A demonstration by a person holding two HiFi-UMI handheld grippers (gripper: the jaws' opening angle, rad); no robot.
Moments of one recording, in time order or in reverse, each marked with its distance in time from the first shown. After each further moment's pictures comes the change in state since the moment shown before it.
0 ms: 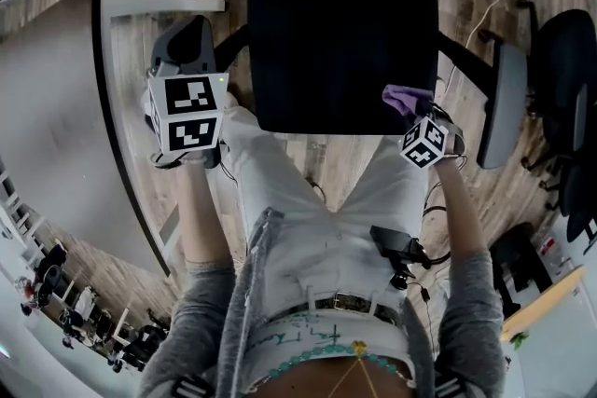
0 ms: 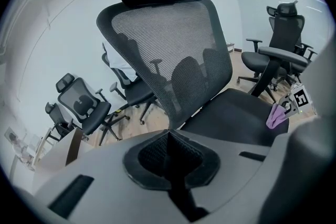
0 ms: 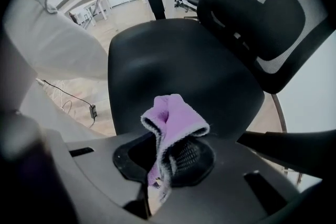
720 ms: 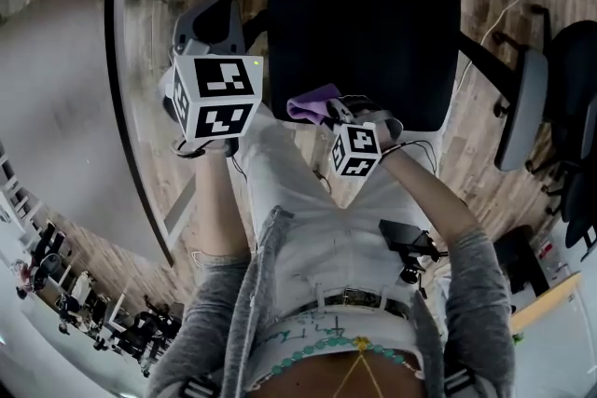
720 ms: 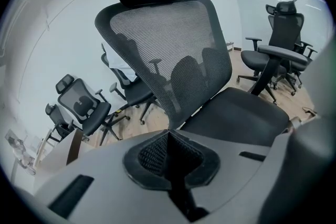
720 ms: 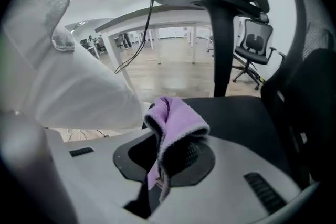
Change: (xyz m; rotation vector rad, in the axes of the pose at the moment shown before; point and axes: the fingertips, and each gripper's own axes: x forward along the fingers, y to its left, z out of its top) left arm 0.001 -0.001 -0.005 0.006 0.004 -0.002; right arm -0.015 0.149 0.237 -0.367 -0.406 0.247
